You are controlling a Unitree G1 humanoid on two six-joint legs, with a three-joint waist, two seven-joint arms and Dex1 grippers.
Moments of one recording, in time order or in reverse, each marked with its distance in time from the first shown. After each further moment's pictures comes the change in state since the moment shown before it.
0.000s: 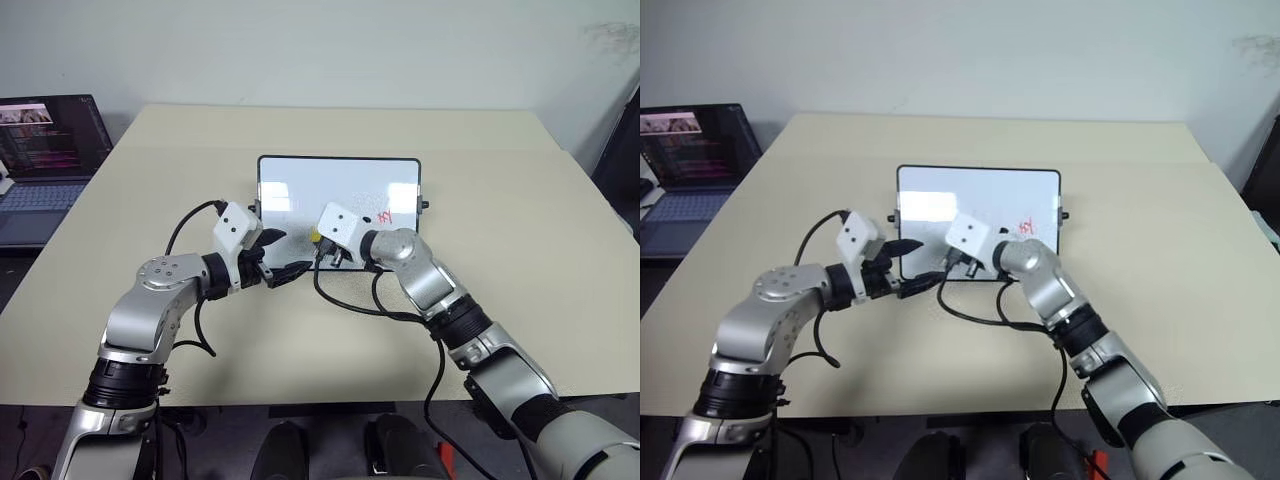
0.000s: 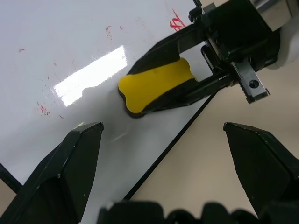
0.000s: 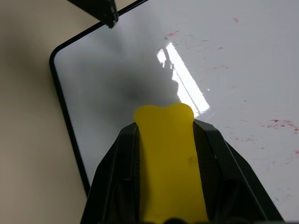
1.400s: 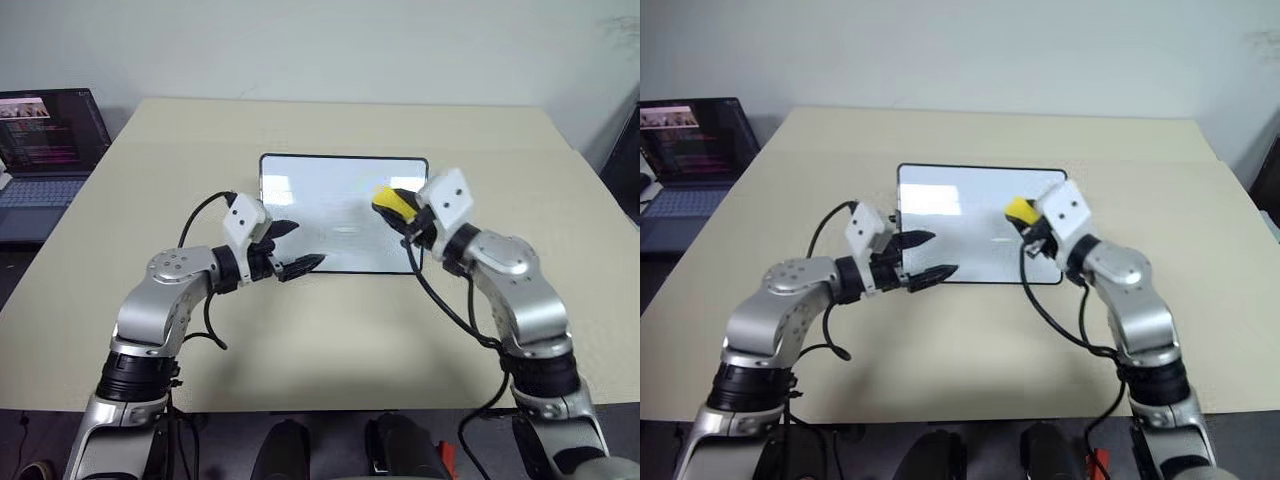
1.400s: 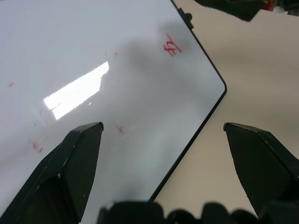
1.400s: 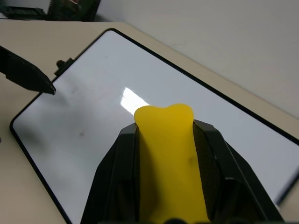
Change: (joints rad) left arm -0.055 -0.051 -0.011 -0.002 -0.004 -0.016 -0.026; right arm 0.365 -0.202 -0.369 -0.727 0.300 0.228 -0.040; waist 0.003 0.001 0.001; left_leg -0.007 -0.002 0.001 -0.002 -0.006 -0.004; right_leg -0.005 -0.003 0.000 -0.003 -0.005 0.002
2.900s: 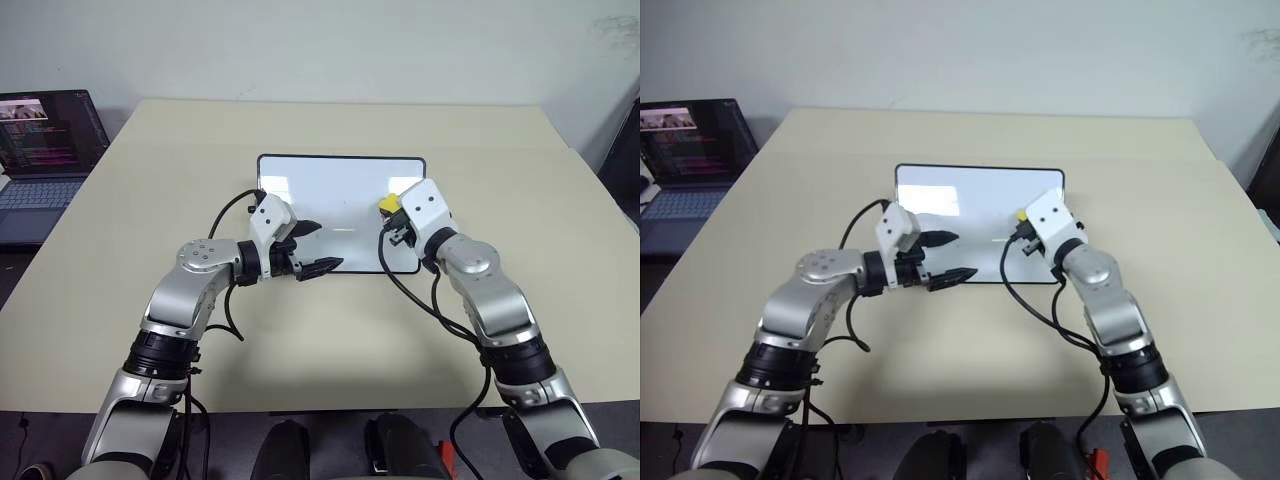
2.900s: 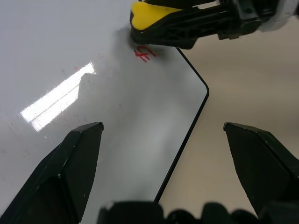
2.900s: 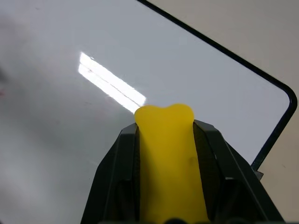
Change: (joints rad) left arm -0.086 -0.040 -0.109 0.158 0.048 -0.123 -0.065; right arm -0.128 0.060 0.146 0.319 -0.155 -0.037 -0.241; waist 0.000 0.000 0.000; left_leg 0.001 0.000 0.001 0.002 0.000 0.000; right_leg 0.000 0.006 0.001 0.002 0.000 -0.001
